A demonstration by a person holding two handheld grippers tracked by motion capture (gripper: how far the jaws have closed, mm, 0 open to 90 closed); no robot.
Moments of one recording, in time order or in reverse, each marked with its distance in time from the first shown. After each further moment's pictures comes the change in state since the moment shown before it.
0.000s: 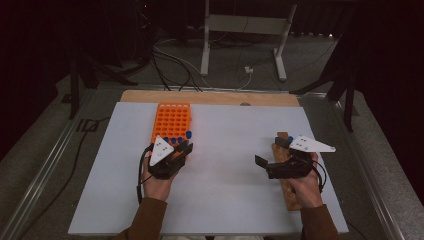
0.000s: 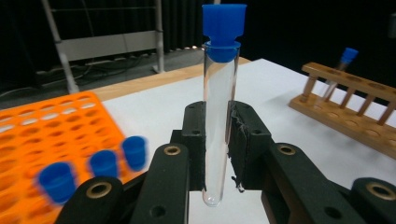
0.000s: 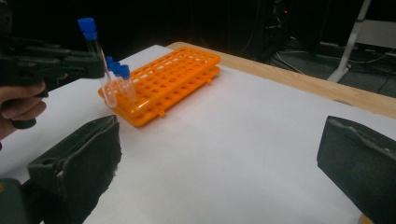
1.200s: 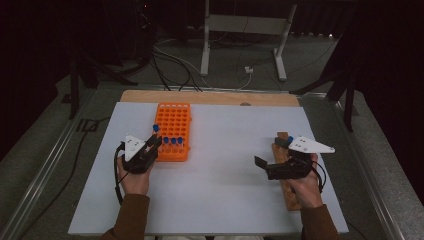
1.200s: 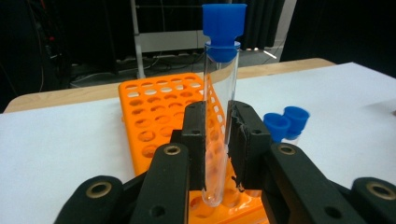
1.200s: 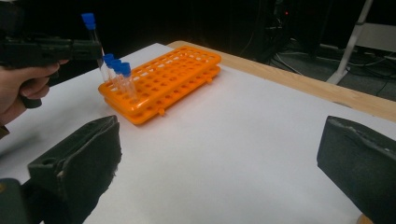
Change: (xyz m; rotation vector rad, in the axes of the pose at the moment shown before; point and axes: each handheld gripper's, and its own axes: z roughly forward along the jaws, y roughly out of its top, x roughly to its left) left arm 0.058 -0.022 -0.015 0.007 0.248 -0.063; right arm 0.001 0.000 0.000 0.000 -0.001 -0.020
